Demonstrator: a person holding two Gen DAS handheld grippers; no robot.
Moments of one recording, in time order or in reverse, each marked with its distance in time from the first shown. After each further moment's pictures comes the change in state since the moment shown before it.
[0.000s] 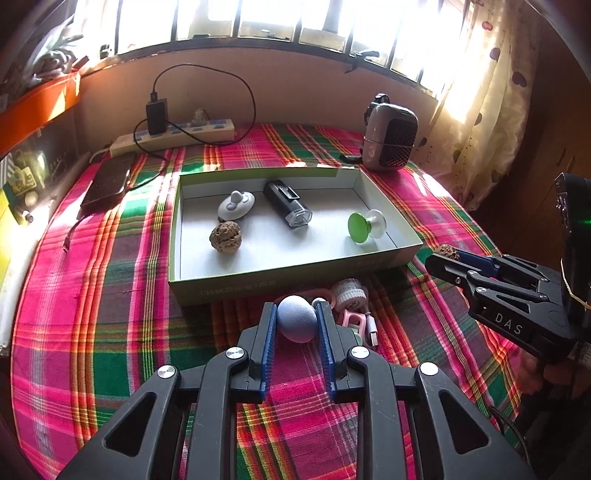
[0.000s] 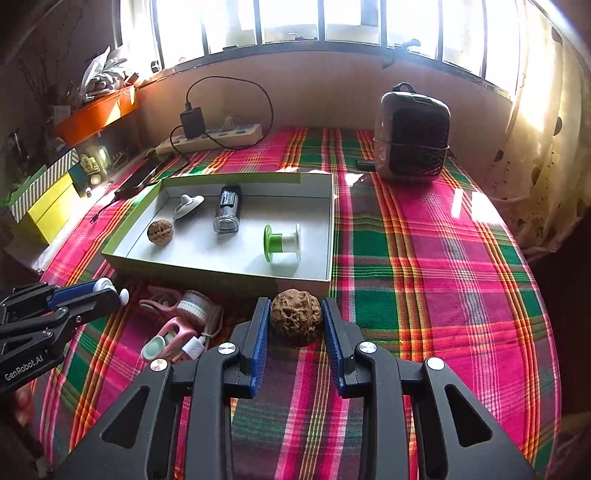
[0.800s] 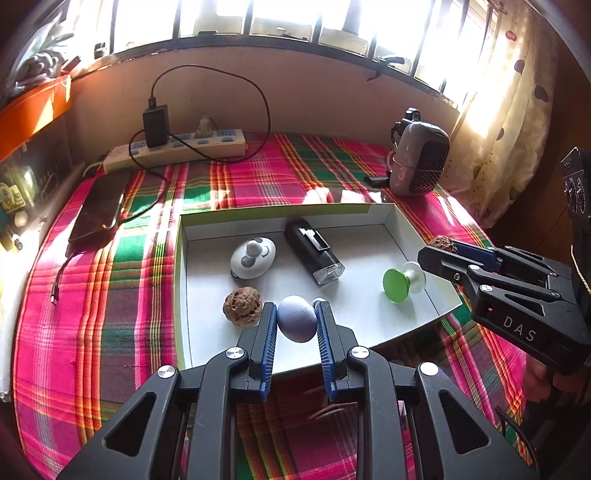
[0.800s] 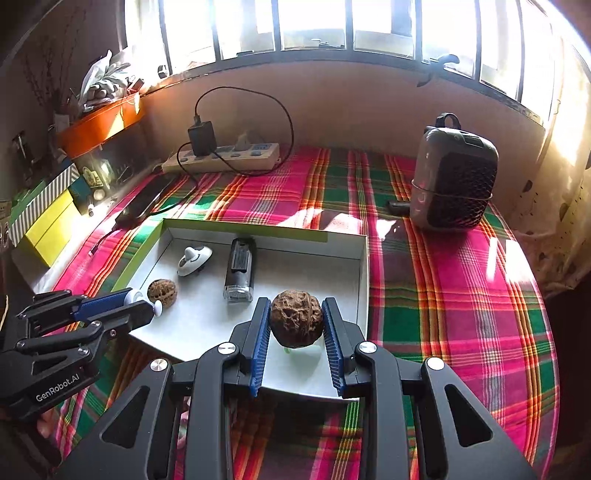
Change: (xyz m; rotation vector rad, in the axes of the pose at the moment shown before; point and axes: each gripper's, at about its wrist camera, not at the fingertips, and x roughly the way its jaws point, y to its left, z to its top) left arm 0.043 0.022 0.054 -0.026 0.006 0.025; right arm 0.041 0.013 0.065 -0.045 -0.002 0.052
